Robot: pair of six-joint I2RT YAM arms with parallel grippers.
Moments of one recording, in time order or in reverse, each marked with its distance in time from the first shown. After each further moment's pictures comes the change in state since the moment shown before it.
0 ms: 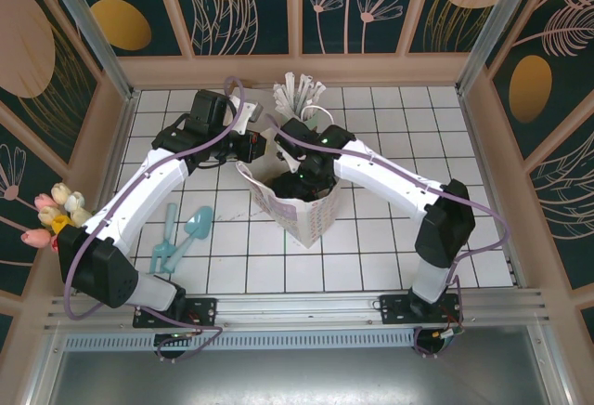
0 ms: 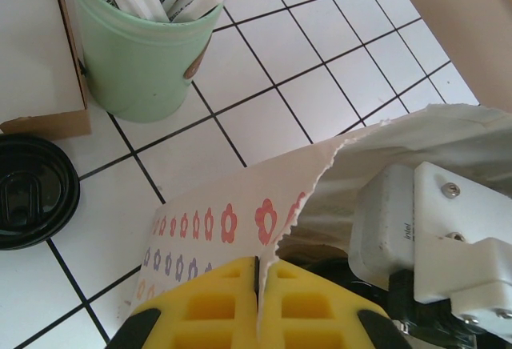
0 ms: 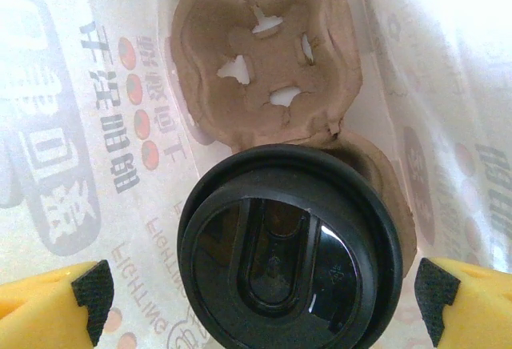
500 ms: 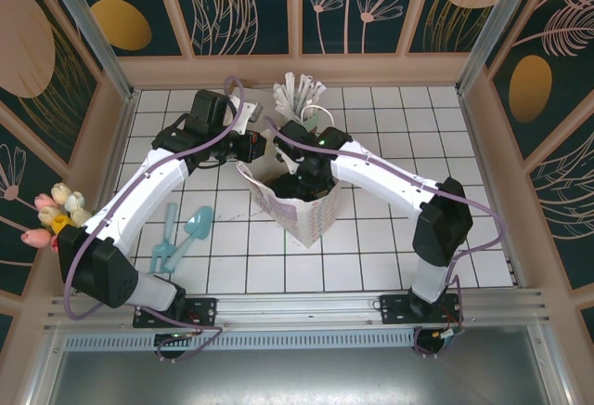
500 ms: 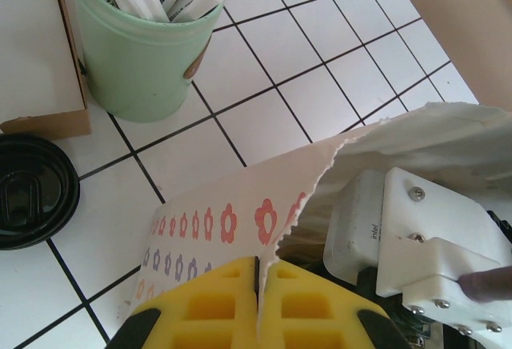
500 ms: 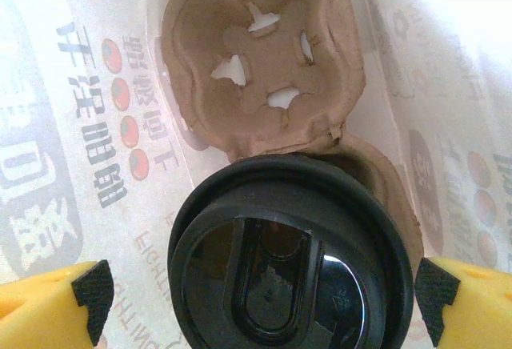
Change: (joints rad) left arm 0.000 0.000 0.000 0.000 0.000 0.000; right arm 0.000 0.017 -0.024 0.029 0.000 0.003
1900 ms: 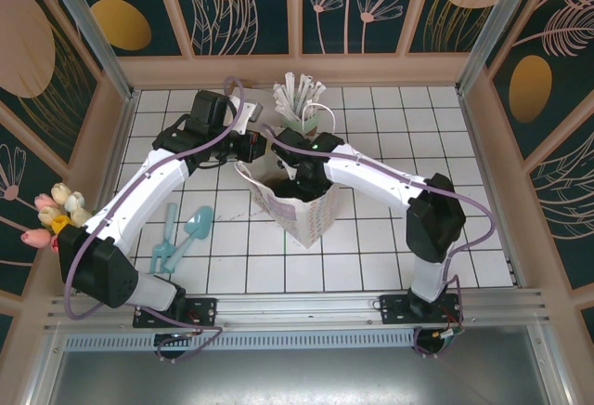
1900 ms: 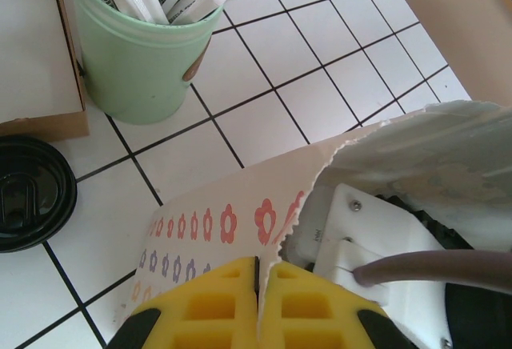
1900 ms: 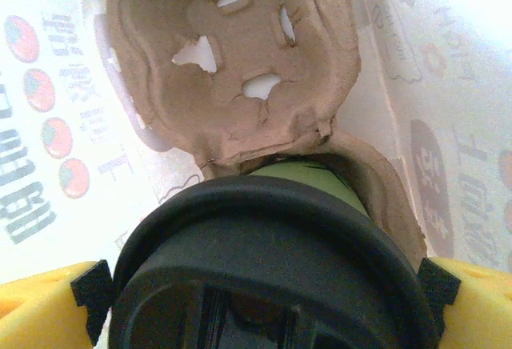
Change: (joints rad) left arm 0.000 0.000 -0.009 0.018 0.003 -0.012; right arm 0.000 0.040 -0.043 0.024 0.020 0.024
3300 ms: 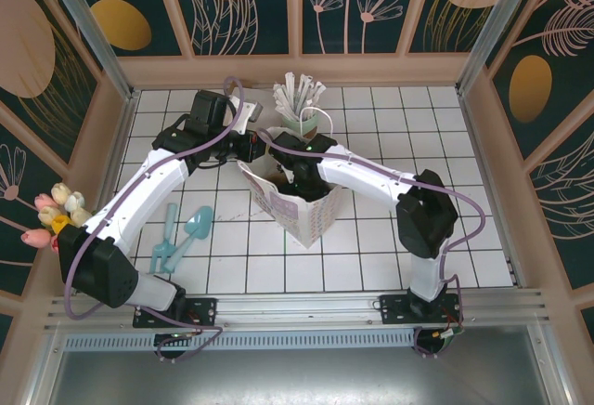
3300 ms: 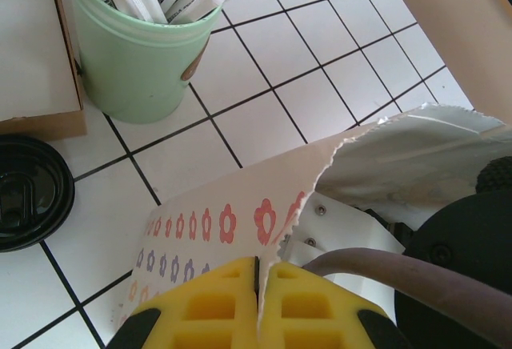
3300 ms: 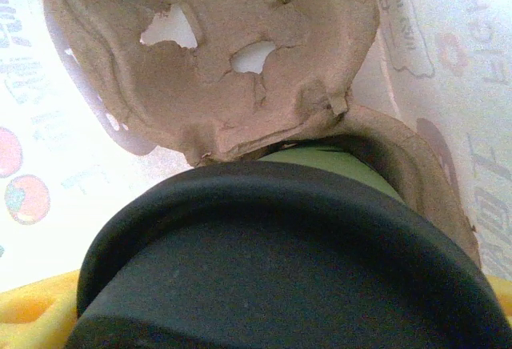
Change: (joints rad) left arm 0.000 0.000 0.000 0.000 0.007 -0.004; right arm 0.000 0.058 0.000 -0.004 0.006 0.003
